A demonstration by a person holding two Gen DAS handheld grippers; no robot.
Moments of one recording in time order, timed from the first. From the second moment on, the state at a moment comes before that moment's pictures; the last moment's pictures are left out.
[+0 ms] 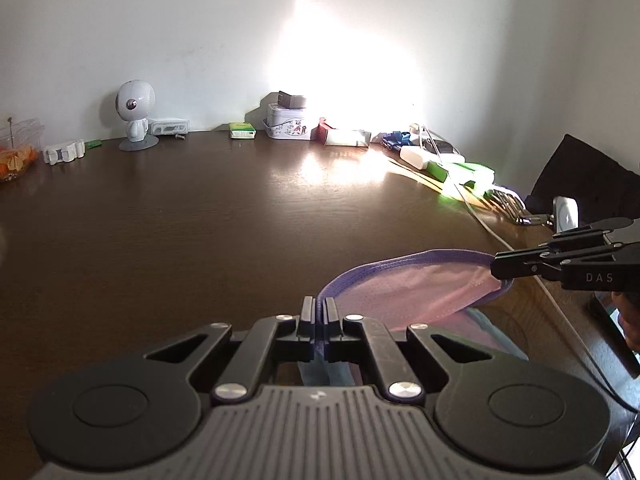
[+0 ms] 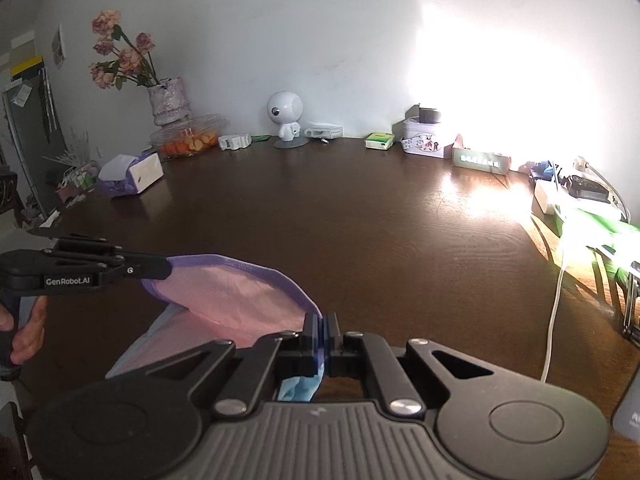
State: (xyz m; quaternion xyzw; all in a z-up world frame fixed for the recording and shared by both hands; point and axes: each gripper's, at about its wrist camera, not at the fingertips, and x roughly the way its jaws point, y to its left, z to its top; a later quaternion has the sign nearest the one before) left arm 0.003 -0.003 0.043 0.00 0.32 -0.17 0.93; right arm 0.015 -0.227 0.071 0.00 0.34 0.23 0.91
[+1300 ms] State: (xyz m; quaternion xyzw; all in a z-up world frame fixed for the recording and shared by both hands) left arm -0.023 -0.016 0.012 -0.02 0.36 -0.15 0.92; right arm -0.040 -0.199 0.036 0.01 0.36 0.23 0.90
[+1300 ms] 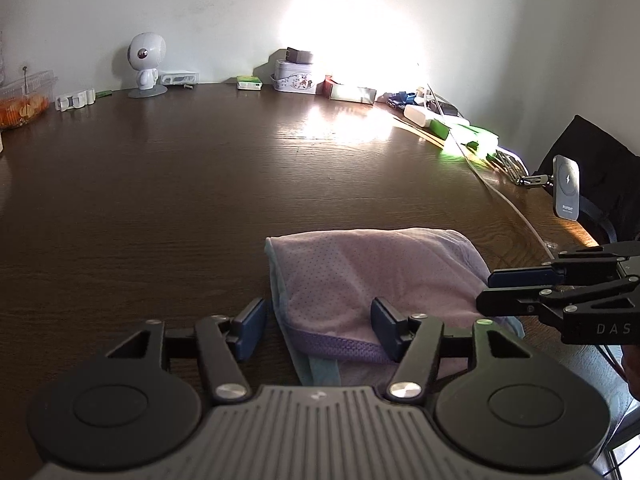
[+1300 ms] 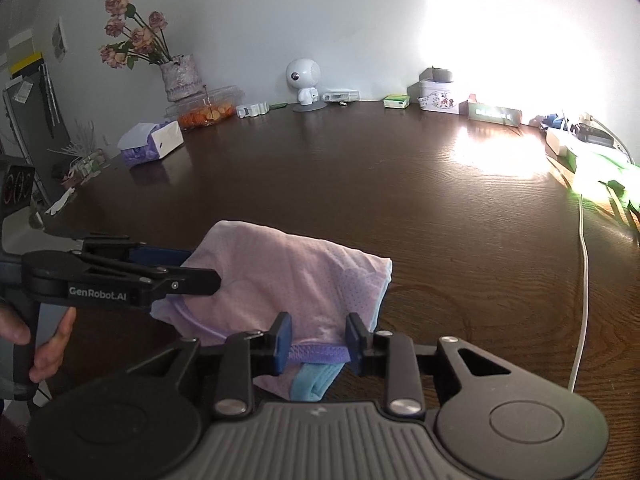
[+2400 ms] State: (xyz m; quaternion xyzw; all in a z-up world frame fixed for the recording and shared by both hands) left arm -0.035 -0.028 0.006 0.00 0.37 -0.15 0.92; right arm -0.032 -0.182 0.030 0.03 0.37 0.19 0.91
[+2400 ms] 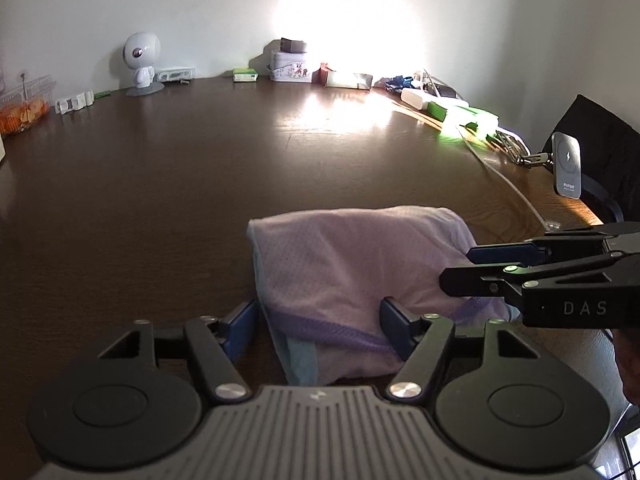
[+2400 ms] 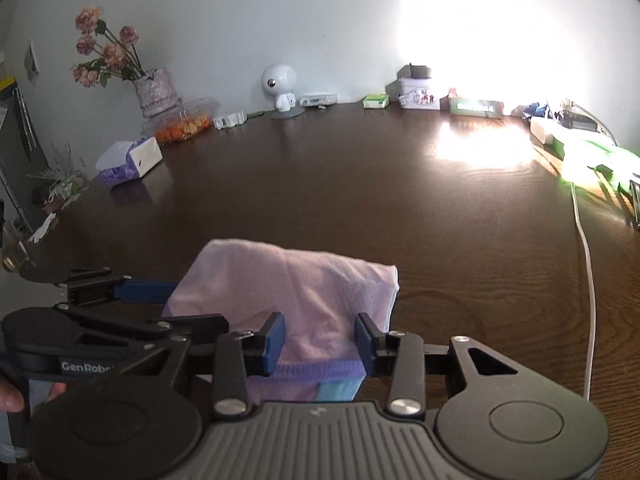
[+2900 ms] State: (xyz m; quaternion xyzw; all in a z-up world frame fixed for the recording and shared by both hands) left arm 0.042 -0.042 0.015 0.04 0.36 -0.11 0.92; right arm 0.037 -0.185 0.030 0.02 0.39 0.14 0.91
